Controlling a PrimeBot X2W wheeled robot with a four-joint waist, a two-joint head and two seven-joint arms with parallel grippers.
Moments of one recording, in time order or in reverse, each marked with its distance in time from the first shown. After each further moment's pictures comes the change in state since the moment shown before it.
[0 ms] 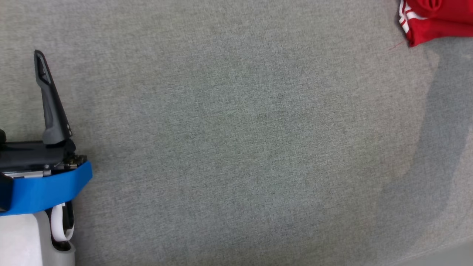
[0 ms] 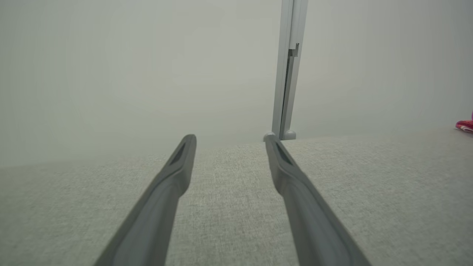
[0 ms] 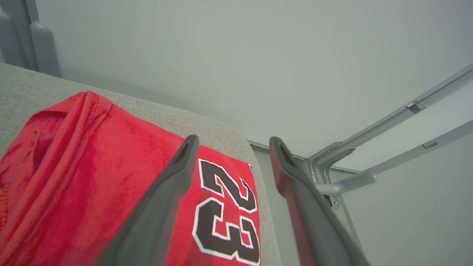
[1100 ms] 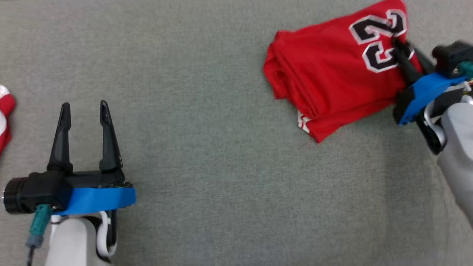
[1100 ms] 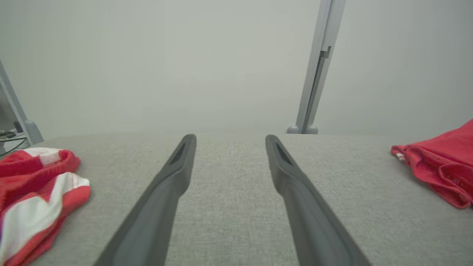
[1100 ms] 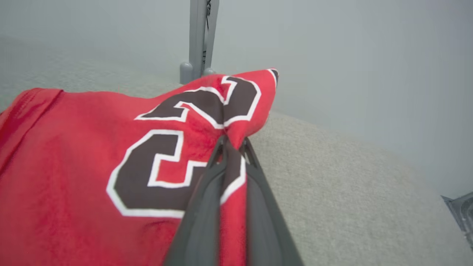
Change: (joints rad) left arm 0.068 -0.117 -0.044 0.271 -0.042 -0.026 -0.032; right arm 0.429 0.206 -0.048 -0.250 -0.031 0.000 -0.005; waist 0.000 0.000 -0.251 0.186
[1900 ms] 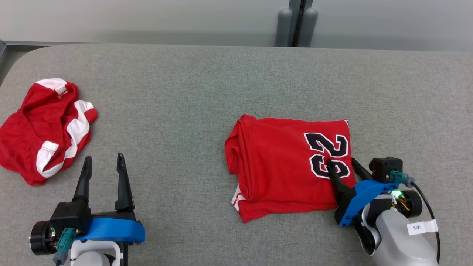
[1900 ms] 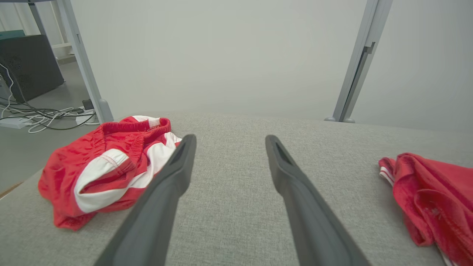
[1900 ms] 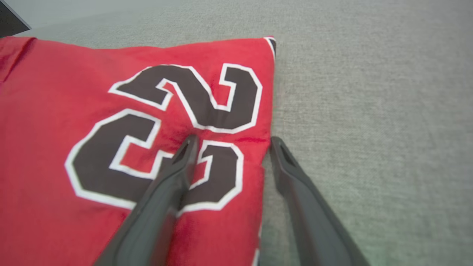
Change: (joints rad) left arm 0.107 -0.003 -0.007 0.157 -0.019 0.018 0.001; right arm 0.403 0.279 -0.222 0.007 -0.023 -0.002 0.077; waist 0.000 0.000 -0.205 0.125
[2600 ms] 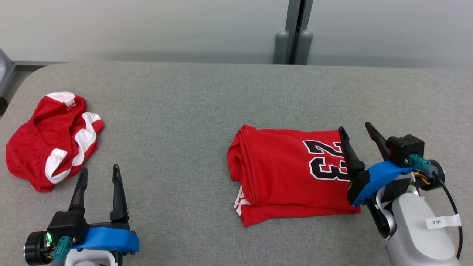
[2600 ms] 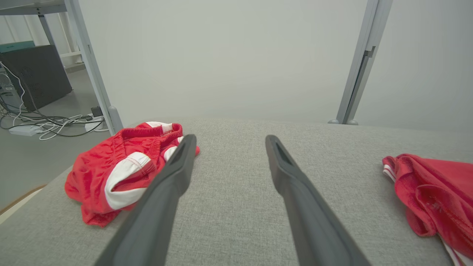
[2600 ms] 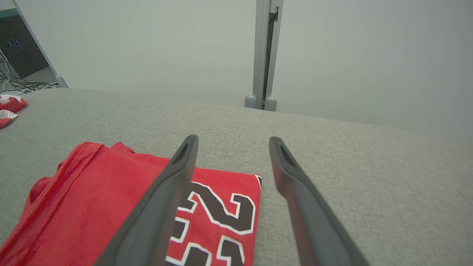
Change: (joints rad) left arm 0.041 0.019 0.014 0.013 0.016 -0.009 0.000; right arm 0.069 -0.023 -0.085 -0.373 -0.147 0.002 0.032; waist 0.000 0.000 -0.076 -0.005
